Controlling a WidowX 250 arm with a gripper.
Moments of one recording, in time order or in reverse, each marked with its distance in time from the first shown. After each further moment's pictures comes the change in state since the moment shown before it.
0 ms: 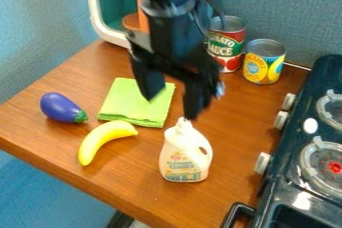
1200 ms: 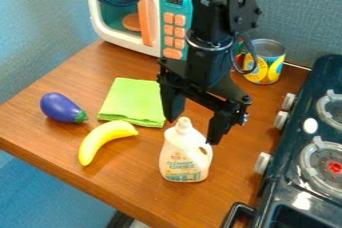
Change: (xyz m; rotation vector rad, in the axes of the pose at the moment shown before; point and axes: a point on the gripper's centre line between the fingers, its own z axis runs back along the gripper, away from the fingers) arm 0.017 -0.005 -0.036 0.088 0.104 0.060
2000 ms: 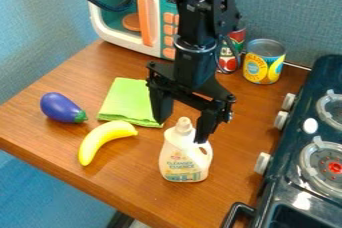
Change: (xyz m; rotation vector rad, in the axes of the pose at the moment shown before) arm 0.003 0.014 -0.014 -0.013 0.044 0.043
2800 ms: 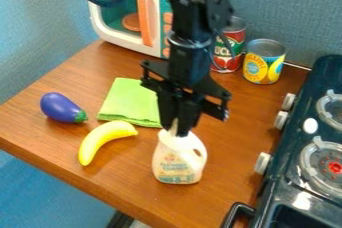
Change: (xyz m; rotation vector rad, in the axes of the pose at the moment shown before) arm -0.006 0.008 0.008 -0.016 0.025 0.028
